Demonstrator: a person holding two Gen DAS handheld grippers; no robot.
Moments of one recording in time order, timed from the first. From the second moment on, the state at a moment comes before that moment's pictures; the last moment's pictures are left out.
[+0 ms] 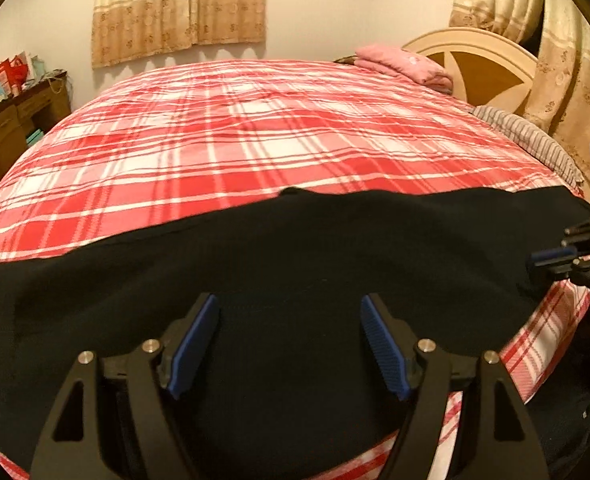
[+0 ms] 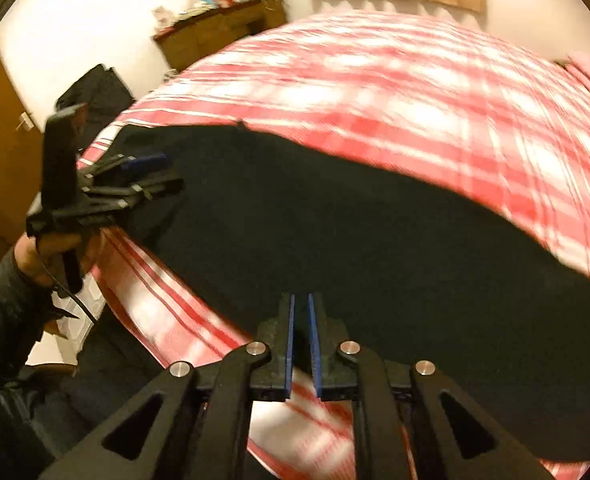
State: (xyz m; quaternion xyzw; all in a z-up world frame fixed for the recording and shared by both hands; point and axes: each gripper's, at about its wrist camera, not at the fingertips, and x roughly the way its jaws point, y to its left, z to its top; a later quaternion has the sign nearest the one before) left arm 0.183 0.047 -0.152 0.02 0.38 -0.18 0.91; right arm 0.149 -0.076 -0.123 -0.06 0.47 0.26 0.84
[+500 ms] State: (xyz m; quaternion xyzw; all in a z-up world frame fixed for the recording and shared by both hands) left arm 0.184 0.073 -0.154 0.01 0.39 -0.15 0.91; right arm 0.188 -0.002 -0.156 -0.03 0.47 0.31 0.83
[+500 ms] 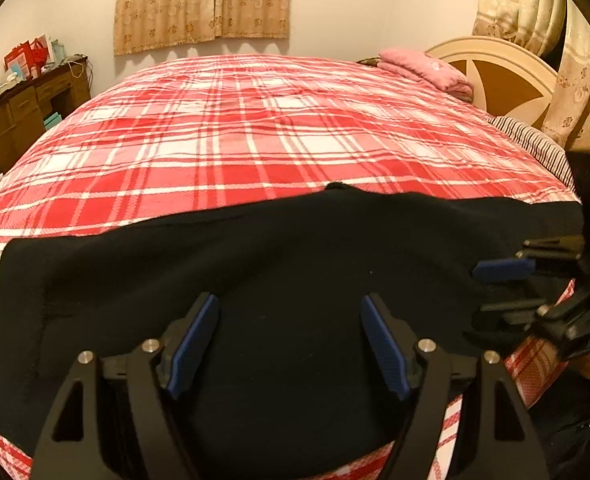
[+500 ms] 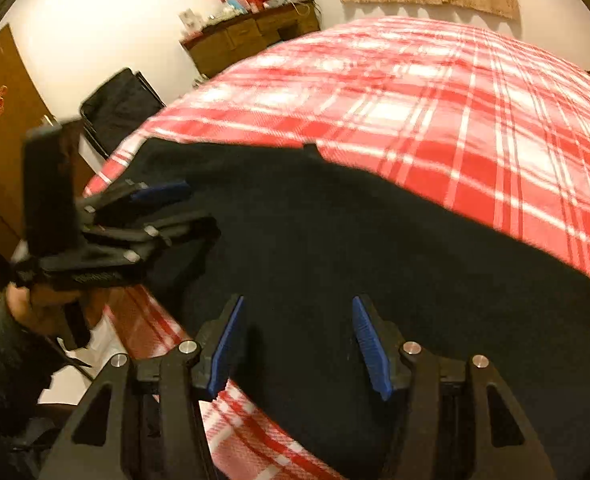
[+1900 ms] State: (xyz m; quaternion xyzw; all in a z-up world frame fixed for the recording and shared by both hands) left arm 0.176 0.059 -0.150 0.03 0.37 -0.13 0.92; right arm 0.109 -0.330 -0.107 0.25 0.38 -0.01 0.89
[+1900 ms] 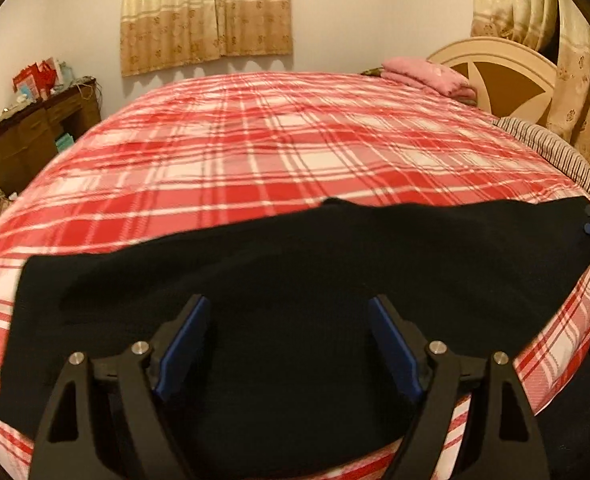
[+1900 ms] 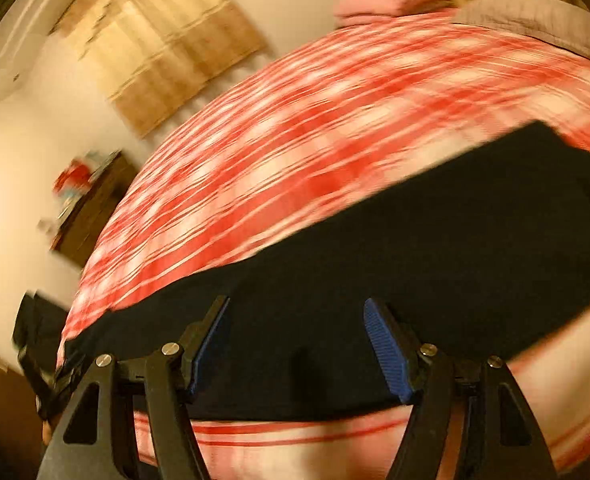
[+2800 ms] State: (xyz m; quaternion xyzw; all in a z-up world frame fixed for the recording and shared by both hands) left arm 0.184 0.118 -0.141 0.01 0.35 -0.03 0.94; right arm 0.027 -0.470 -0.083 0.35 0.29 -0.15 0.88
